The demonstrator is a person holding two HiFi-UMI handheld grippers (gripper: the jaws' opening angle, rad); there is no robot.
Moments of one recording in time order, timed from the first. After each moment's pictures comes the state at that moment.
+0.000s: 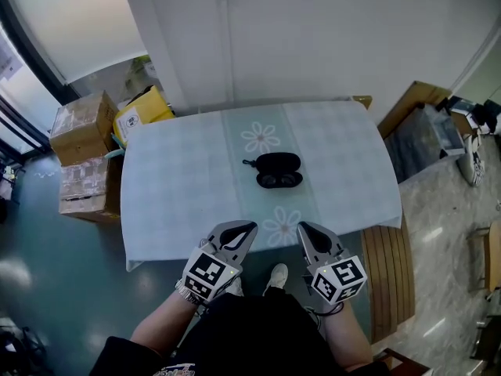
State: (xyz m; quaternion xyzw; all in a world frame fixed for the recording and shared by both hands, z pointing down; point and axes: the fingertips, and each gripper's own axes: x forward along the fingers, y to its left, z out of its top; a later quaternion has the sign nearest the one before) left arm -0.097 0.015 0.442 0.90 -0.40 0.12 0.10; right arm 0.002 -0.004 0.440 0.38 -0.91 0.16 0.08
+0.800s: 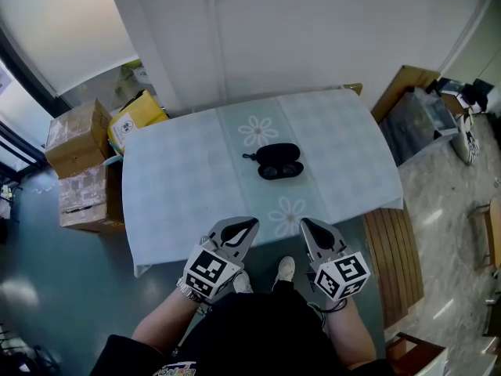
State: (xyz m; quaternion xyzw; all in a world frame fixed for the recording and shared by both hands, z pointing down) left arm -0.114 0.034 0.440 0.92 -0.37 0.12 0.10; right arm -0.010 0.024 0.442 0.42 -0.89 0.16 0.08
